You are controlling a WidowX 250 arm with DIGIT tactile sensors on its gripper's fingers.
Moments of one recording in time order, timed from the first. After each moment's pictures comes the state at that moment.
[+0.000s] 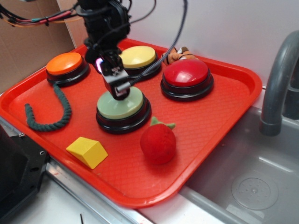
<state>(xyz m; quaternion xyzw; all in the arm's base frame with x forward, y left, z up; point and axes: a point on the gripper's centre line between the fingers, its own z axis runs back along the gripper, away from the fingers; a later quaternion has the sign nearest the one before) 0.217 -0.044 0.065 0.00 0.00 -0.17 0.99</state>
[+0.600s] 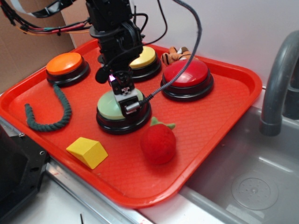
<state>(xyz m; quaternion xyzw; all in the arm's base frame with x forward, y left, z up) 0.215 -0.055 0.052 0.00 -0.02 -0.20 0.98</state>
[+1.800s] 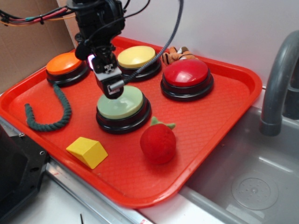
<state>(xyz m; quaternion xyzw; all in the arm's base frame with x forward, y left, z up) 0.201 -0.050 0.098 0.02 -0.01 -0.15 0.99</state>
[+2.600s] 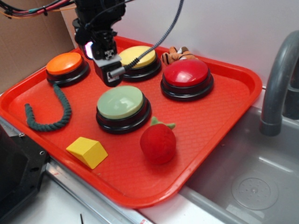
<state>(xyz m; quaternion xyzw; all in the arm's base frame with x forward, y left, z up) 0.202 -0.047 0.114 0.03 0.02 -0.13 0.99</state>
